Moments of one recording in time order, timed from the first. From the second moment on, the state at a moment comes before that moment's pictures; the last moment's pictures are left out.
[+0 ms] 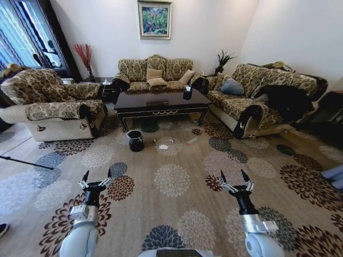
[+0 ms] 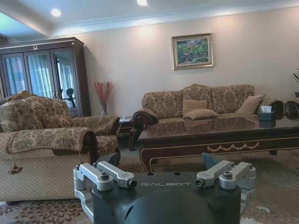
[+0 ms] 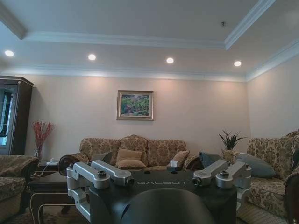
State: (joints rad) left arm 1.66 -1.52 -0.79 -2.15 -0.10 -0.02 0.00; right arm -1.71 1.36 0.78 1.97 0.38 0.47 -0.23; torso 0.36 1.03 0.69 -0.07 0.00
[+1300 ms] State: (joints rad) left arm 1.67 -1.53 -0.78 -2.13 -0.07 -0.09 0.04; right arm -1.70 1.36 0.79 1.98 0.41 0.48 -0.21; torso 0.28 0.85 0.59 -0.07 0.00
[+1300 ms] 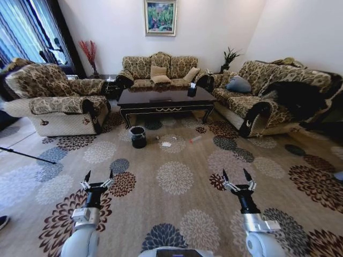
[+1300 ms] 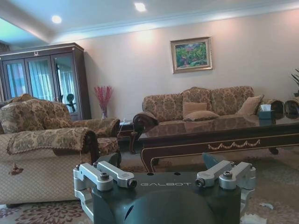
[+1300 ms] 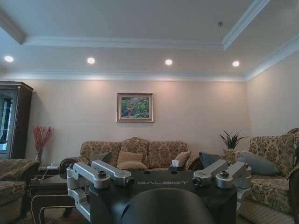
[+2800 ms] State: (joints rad) left arm 1.69 -1.54 -0.80 -2.20 -0.02 -0.10 0.05; right arm -1.77 1.29 0.81 2.16 0.37 0.30 -0.28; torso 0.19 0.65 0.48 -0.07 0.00
